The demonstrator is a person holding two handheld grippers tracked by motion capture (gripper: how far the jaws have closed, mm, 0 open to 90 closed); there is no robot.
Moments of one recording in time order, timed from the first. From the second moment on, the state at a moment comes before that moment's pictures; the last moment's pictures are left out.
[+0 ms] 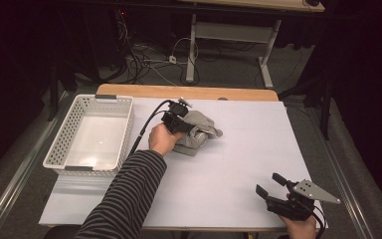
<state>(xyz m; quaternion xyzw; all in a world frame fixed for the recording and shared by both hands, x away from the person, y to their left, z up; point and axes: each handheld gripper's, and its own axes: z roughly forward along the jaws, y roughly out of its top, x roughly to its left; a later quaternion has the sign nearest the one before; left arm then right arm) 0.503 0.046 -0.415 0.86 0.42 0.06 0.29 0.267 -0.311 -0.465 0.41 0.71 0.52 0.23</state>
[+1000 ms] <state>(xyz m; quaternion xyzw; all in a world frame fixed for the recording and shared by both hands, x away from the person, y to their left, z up) 0.488 0.063 -0.381 0.85 0.41 0.06 0.32 0.270 -0.312 -0.466 0.41 0.71 0.52 0.23</state>
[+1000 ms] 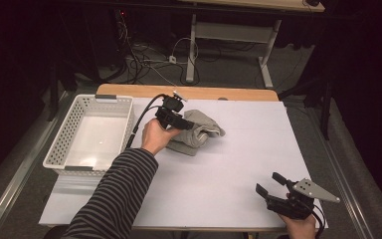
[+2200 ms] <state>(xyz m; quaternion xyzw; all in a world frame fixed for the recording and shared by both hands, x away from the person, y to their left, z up) 0.465 0.103 -0.358 0.83 0.41 0.06 0.36 0.272 -0.311 -0.465 0.41 0.71 0.51 0.24</state>
